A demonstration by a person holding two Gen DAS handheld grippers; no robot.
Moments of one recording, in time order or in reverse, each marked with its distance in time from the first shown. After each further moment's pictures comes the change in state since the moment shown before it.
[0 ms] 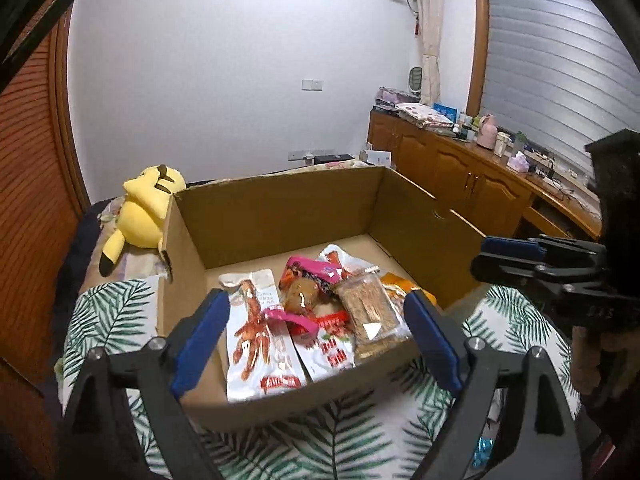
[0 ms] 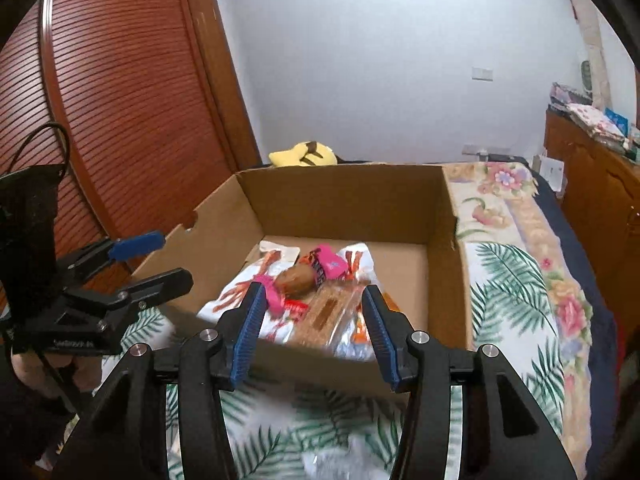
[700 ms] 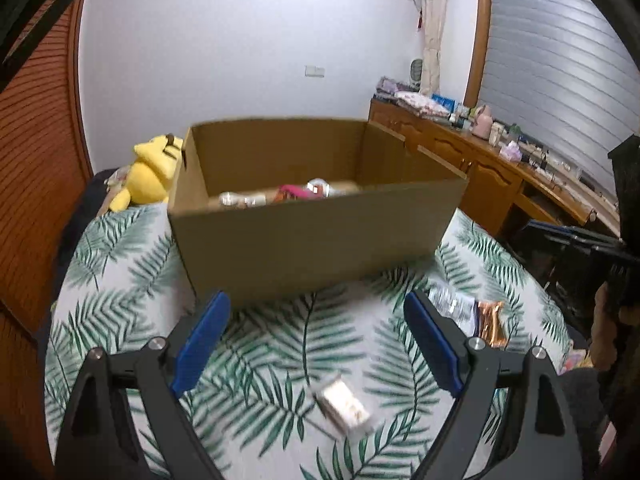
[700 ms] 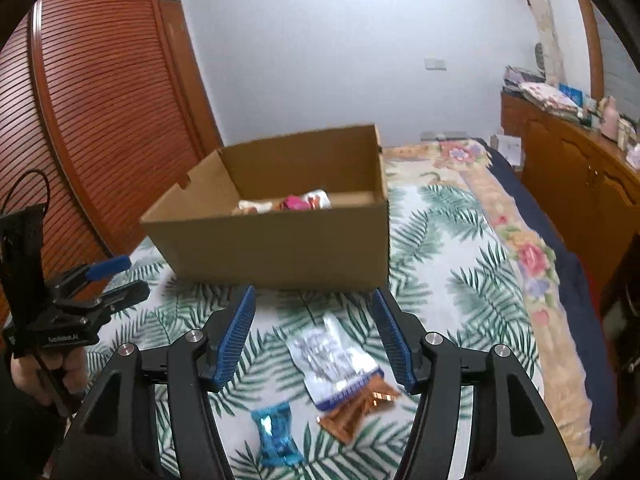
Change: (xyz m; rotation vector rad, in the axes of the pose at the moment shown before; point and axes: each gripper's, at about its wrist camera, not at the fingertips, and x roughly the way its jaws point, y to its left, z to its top) left arm -0.052 -0.021 -0.090 -0.047 0.043 -0.002; right arm -0.075 -0.002 -0.083 0.087 0.001 -0.115
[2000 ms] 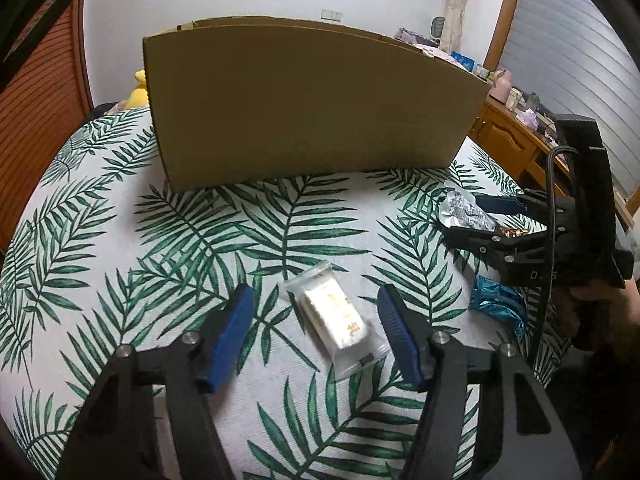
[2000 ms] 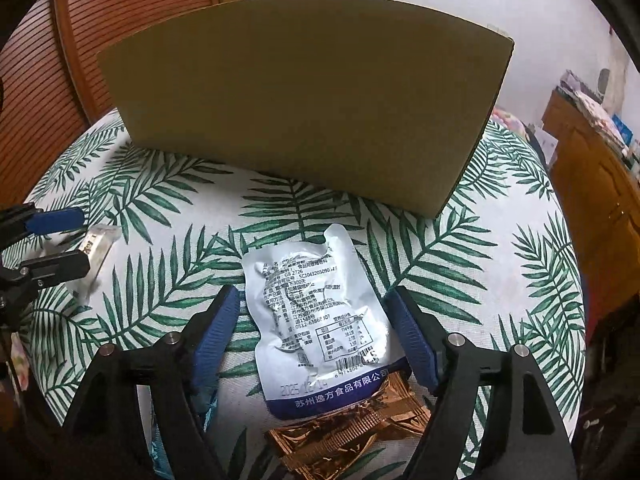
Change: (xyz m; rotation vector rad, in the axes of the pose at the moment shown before) left arm 0.043 -0.011 -0.066 -0.087 0.199 0.004; right arm 0.115 0.003 -0.049 -0.266 0.289 -0.011
